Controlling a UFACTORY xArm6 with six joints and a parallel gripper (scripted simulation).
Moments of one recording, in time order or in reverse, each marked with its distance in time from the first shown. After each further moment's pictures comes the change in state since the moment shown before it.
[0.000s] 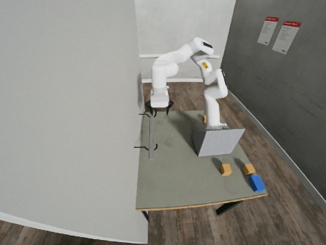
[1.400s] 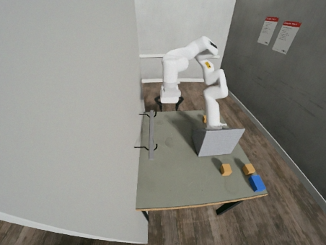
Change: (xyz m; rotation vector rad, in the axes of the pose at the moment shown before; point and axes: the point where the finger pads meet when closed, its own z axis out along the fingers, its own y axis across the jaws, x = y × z) arm 0.000 -0.056 -0.027 0.000 0.000 0.000
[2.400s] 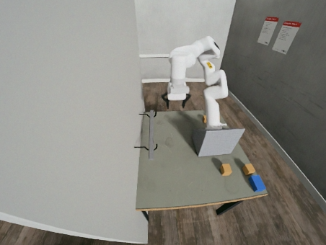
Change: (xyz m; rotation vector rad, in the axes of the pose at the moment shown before) arm 0.000 -0.040 -0.019 0.000 0.000 0.000
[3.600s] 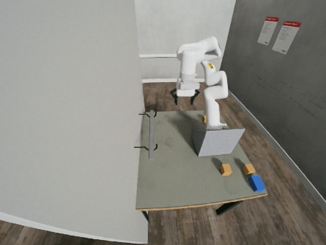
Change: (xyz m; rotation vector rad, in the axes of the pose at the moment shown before) arm 0.000 -0.048 -0.023 0.000 0.000 0.000
